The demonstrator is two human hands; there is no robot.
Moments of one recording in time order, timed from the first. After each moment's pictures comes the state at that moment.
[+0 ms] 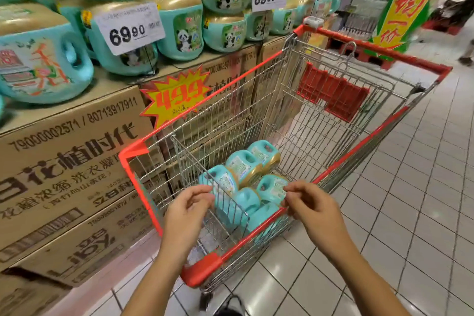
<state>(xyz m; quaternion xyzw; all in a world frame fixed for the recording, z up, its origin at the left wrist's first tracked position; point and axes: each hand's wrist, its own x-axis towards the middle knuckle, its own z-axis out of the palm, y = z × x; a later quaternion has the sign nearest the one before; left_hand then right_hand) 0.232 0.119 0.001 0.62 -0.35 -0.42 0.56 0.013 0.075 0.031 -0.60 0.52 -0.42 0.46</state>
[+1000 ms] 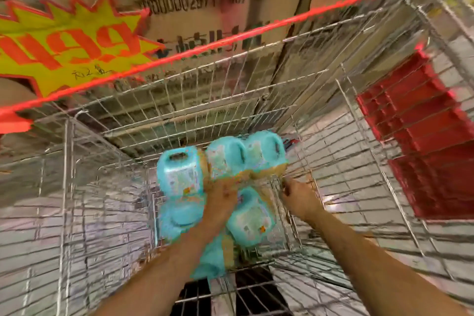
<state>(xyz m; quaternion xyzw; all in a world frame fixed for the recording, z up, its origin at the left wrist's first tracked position) 0.090 -0.261 -0.208 0.81 -0.13 -0.42 0.39 -0.054 -0.400 -0.204 -0.82 0.45 0.17 0.30</state>
